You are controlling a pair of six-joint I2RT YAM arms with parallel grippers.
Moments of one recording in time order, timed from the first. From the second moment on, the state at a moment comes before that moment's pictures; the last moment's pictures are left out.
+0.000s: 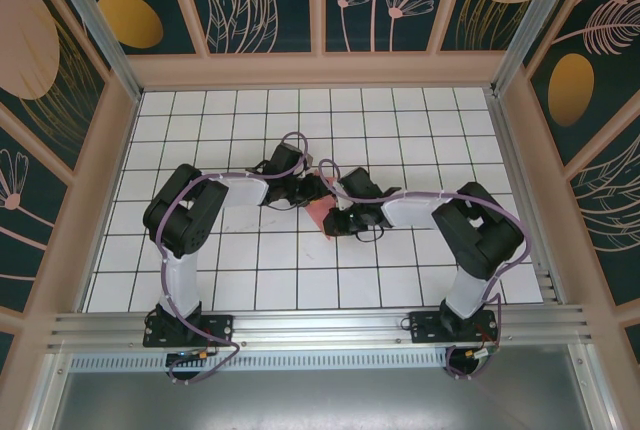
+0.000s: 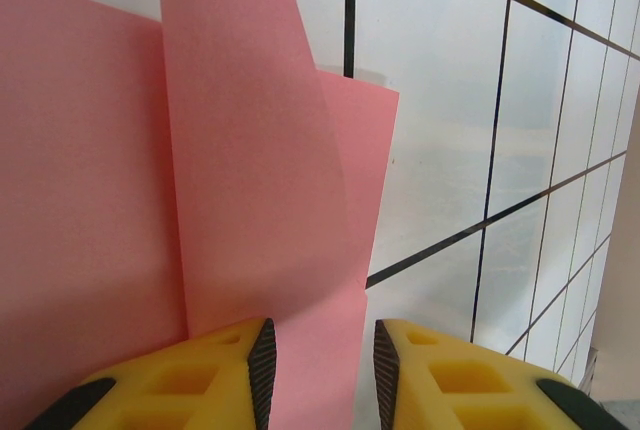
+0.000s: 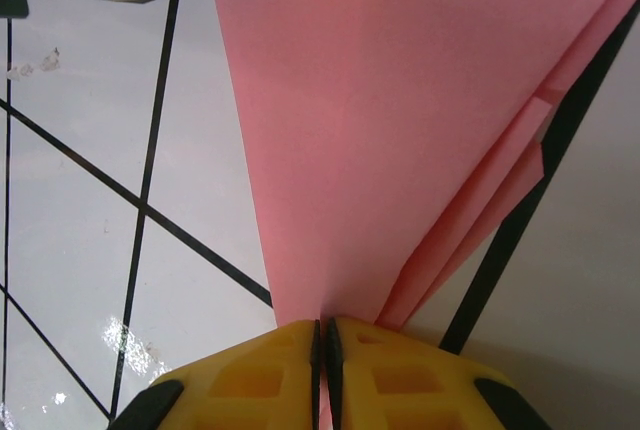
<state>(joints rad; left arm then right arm) -0.57 1.99 1.07 0.06 0.49 -0.88 0.72 1.74 0.83 -0.15 -0.40 0.49</state>
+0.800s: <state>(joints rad) -0.49 2.11 1.31 -0.11 0.47 -0.83 0.72 1.73 0.81 -0.12 -0.39 0.47</state>
